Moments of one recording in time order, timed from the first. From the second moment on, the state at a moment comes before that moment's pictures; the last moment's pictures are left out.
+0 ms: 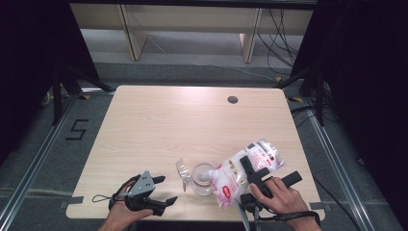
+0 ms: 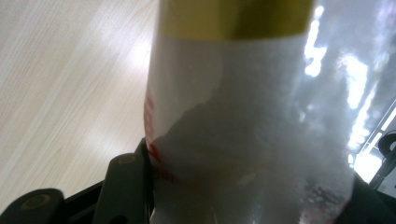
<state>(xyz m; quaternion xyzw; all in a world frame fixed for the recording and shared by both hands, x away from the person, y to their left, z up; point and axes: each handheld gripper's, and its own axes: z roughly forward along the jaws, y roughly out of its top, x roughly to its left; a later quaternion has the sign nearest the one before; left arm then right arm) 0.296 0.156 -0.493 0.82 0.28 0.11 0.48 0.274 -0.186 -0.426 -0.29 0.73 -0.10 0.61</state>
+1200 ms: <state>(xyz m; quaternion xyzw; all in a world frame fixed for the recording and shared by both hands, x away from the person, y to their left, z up) 0.297 0.157 -0.493 0.82 0.28 0.12 0.48 0.276 -0.191 -0.430 -0.27 0.74 -0.08 0.61</state>
